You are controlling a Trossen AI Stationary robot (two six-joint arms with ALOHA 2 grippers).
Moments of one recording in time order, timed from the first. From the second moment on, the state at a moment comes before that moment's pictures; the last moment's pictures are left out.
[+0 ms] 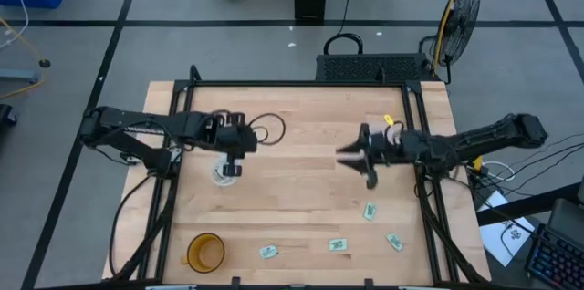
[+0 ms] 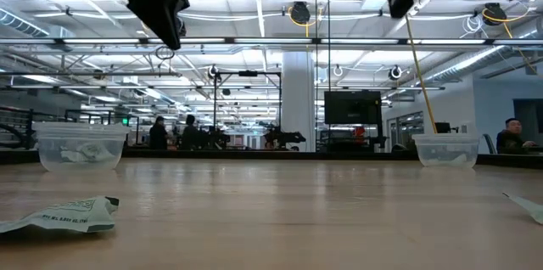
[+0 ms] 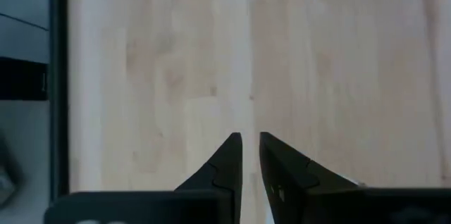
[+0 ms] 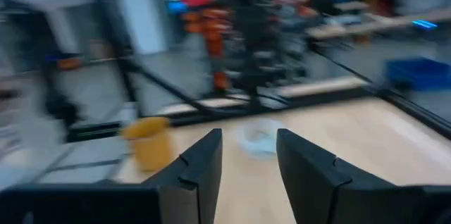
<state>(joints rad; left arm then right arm) -0.02 1.34 1.20 -1.00 -0.22 0.12 0.18 0.90 0.45 0.47 0.11 0.18</state>
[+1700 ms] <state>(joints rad) 0.30 1.02 0.87 -0.62 -0.03 0.34 0.67 1.50 0.63 -0.68 0.18 1.32</state>
